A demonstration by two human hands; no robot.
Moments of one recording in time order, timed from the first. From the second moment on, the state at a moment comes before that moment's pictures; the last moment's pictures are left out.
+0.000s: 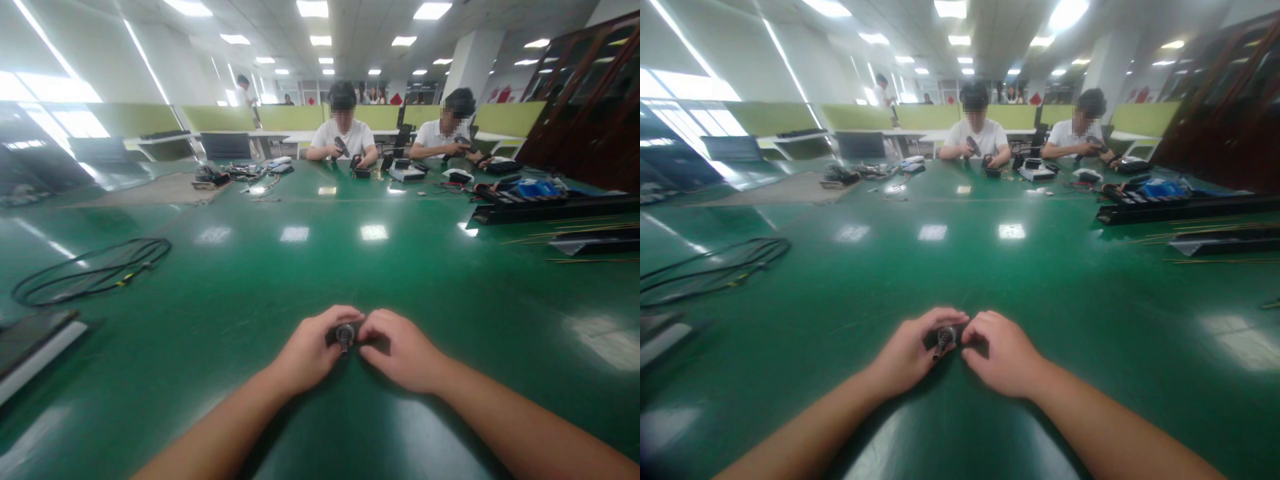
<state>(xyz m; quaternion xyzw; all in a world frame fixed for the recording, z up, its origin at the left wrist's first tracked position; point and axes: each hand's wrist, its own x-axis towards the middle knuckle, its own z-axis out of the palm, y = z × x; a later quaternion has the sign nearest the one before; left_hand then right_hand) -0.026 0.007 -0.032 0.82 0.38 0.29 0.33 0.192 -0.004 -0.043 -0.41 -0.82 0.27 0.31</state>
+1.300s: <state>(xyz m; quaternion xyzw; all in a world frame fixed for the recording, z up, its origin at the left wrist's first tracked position) -0.022 0.002 -0.023 0.81 0.35 0.35 0.31 0.190 -0.006 -0.035 -0.45 -0.72 0.35 0.40</state>
